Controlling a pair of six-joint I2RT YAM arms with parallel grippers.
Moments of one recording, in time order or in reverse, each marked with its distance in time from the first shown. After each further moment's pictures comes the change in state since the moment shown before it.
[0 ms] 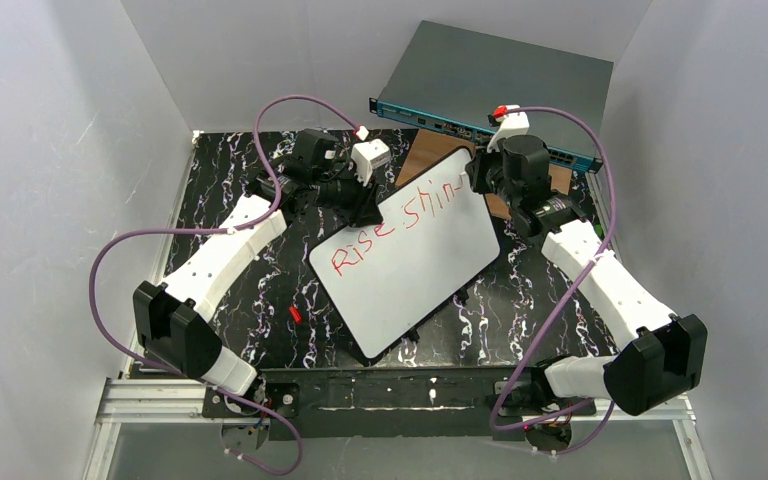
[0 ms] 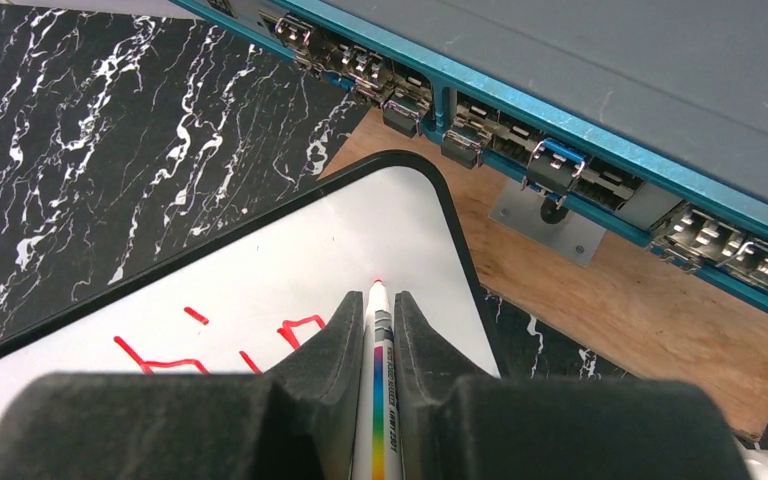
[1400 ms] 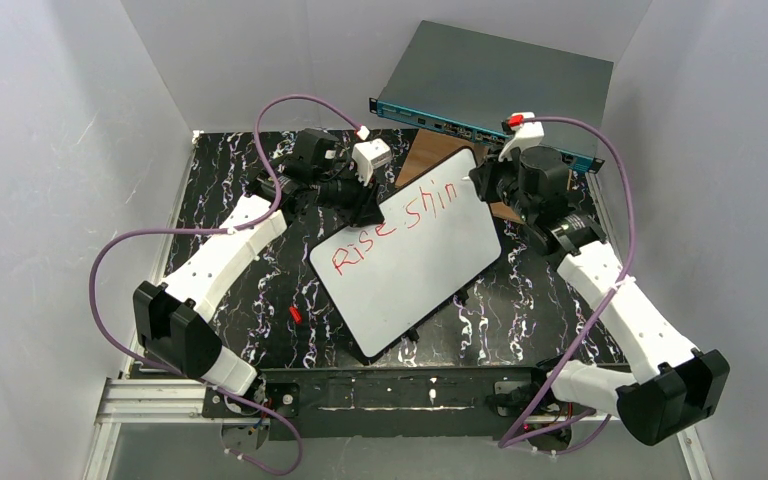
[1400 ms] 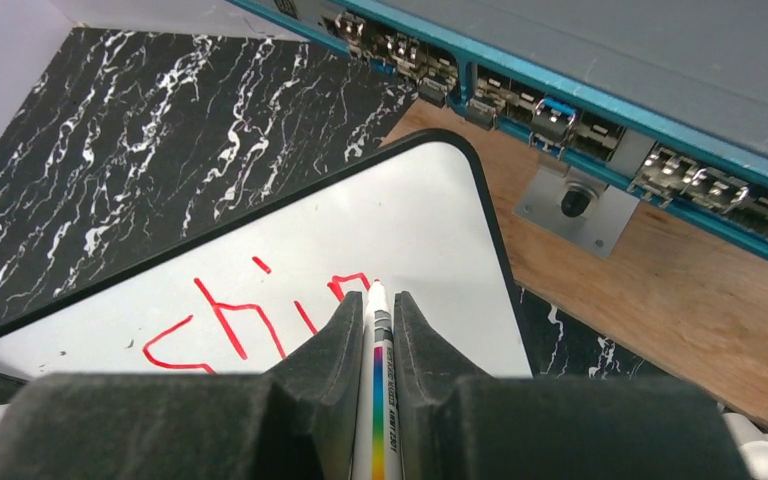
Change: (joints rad) left arm -0.001 0.000 0.000 0.008 0.011 0.004; right arm 0.002 -0.150 -0.045 -0.039 -0.045 0.029
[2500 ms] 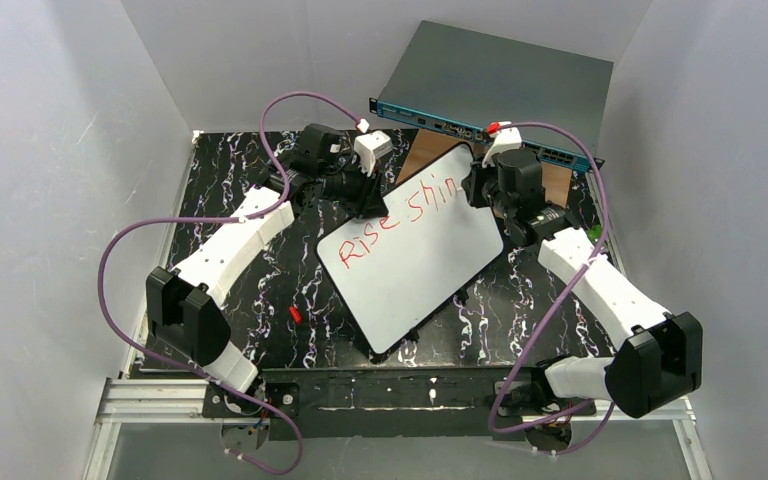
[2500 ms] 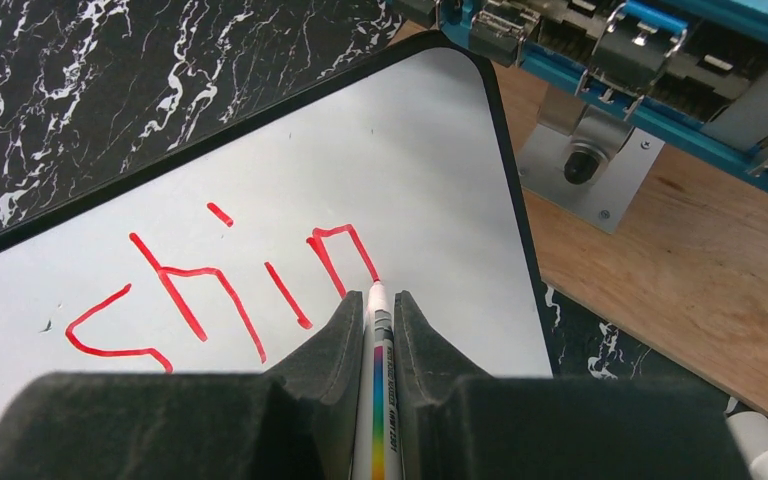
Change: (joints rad) left arm 0.016 0.075 0.024 0.063 0.001 -0.090; right arm 0.000 0.140 -0.066 0.088 0.009 -0.029
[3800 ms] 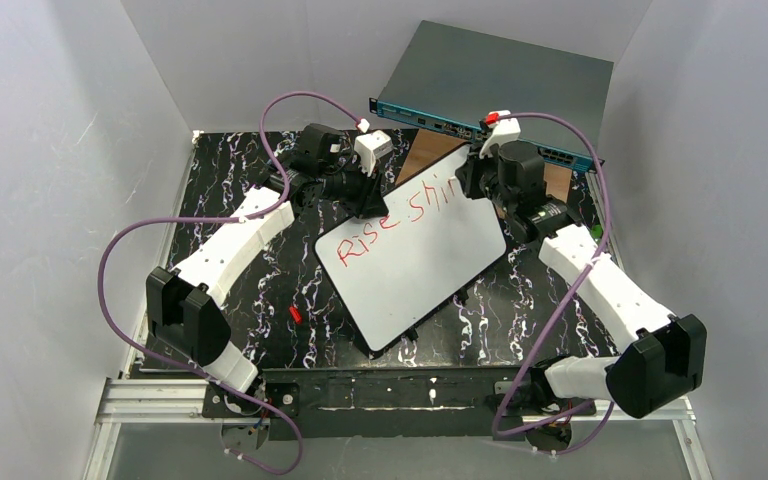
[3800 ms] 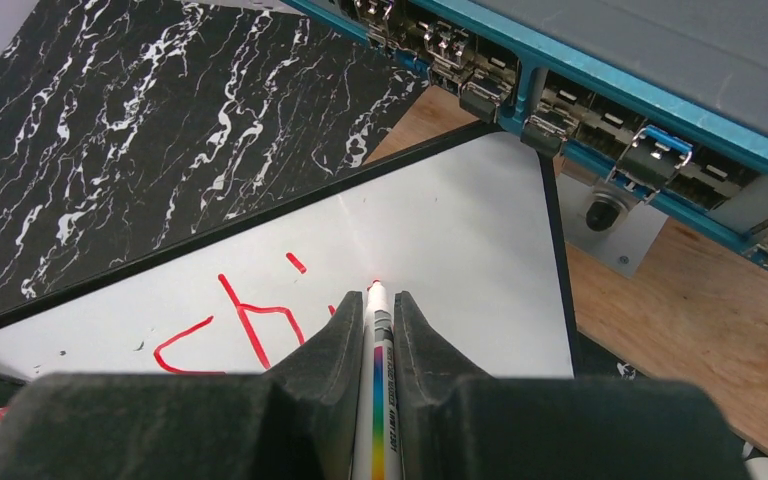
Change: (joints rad) left arm 0.000 0.000 0.000 0.004 0.002 0.008; right arm 0.027 -0.007 0.064 -0.002 -0.015 0.000
